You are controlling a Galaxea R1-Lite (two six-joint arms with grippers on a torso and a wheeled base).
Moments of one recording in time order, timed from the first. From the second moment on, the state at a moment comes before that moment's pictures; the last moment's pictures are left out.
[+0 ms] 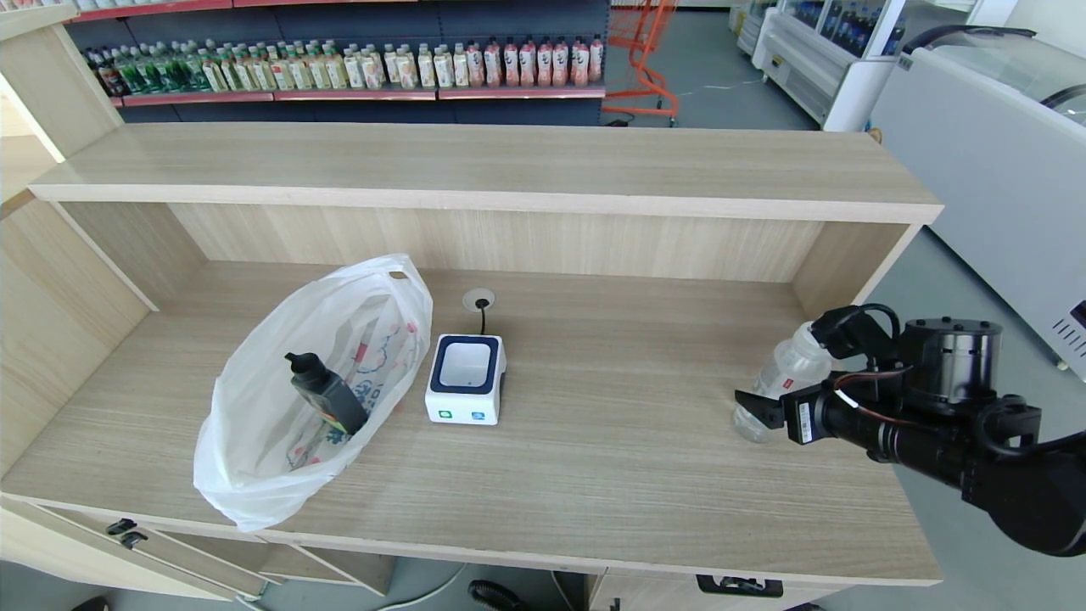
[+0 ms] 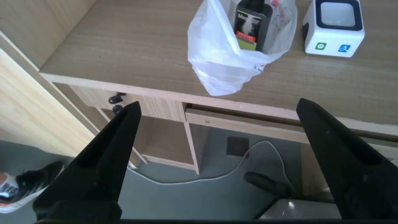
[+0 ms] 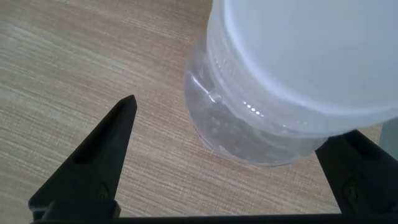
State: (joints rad) left arm 0.00 0.00 0.00 0.05 0.13 0.01; right arm 0.19 1.82 -0.56 -0.90 0.05 -0.16
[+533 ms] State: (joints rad) left arm 0.00 0.00 0.00 0.05 0.13 0.01; right arm 0.22 1.89 -0.58 -0.99 0.07 -0.15
